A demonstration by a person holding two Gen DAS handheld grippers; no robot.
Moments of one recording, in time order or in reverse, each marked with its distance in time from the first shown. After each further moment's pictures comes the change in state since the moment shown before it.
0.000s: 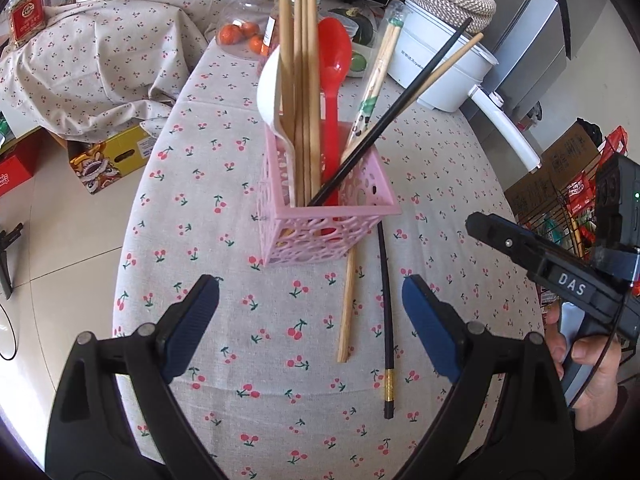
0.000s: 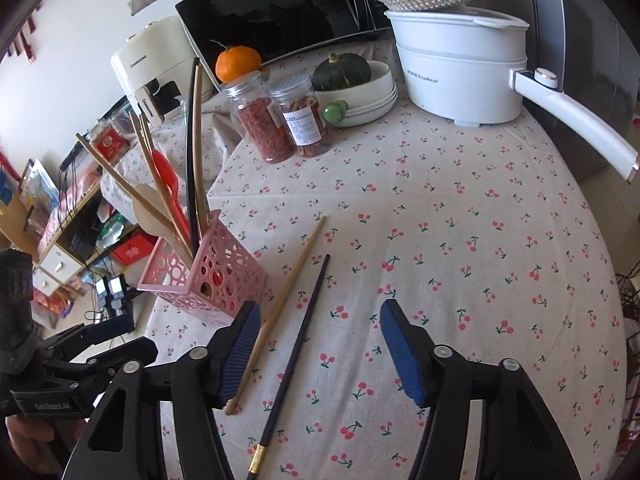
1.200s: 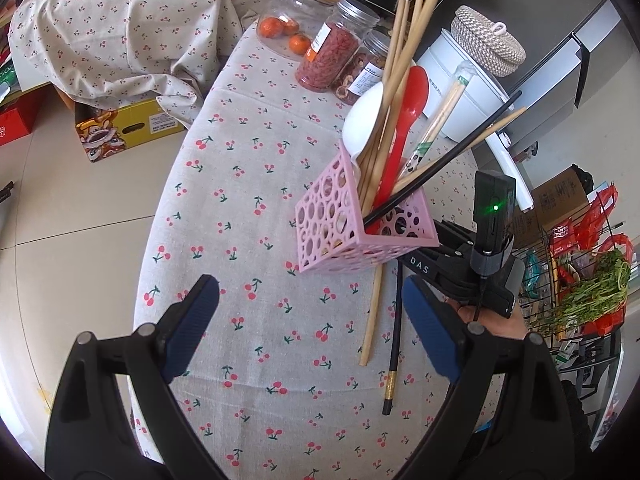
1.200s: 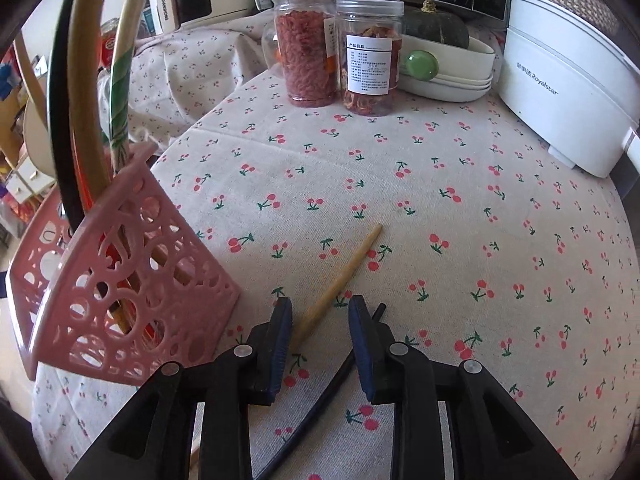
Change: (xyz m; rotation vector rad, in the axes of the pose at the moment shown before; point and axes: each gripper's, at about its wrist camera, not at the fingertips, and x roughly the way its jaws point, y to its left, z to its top) left arm -0.011 0.053 0.013 -0.146 0.021 -0.079; right arm 0.134 0.037 0.020 -0.319 0.101 -0.098
